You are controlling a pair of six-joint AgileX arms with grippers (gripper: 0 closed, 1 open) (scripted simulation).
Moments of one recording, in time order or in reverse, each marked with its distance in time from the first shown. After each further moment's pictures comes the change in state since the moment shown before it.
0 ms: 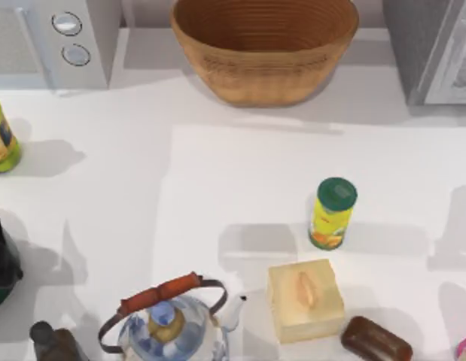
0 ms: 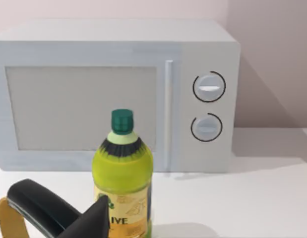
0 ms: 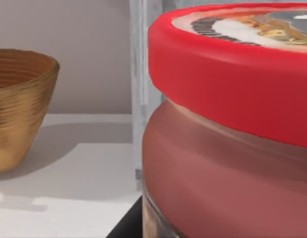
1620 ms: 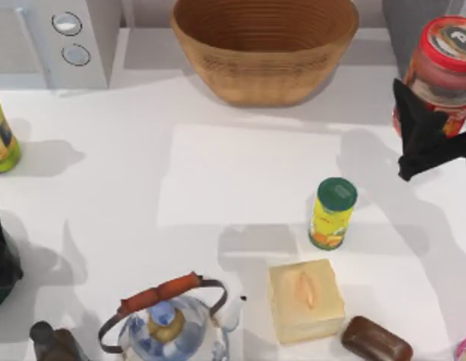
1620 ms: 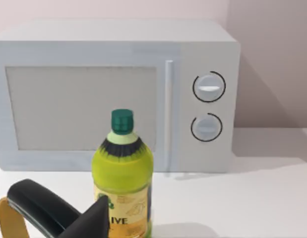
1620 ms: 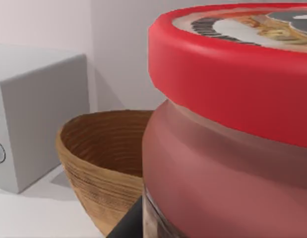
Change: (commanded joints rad) left arm 0.000 0.000 0.000 0.000 0.000 0.000; right arm 0.329 0.939 0.206 0.826 -0.085 0.012
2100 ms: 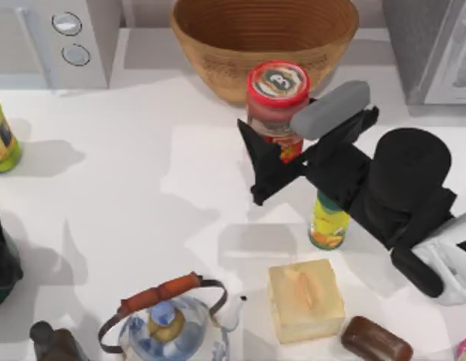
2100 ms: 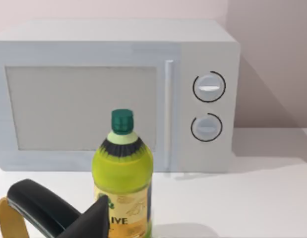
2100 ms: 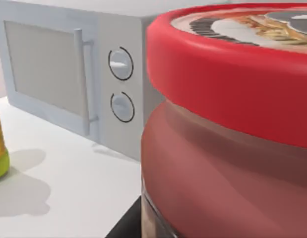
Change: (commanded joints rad) left arm 0.000 0.000 0.000 0.000 0.000 0.000; right arm 0.240 0.736 0.251 0.454 -0.008 0.000
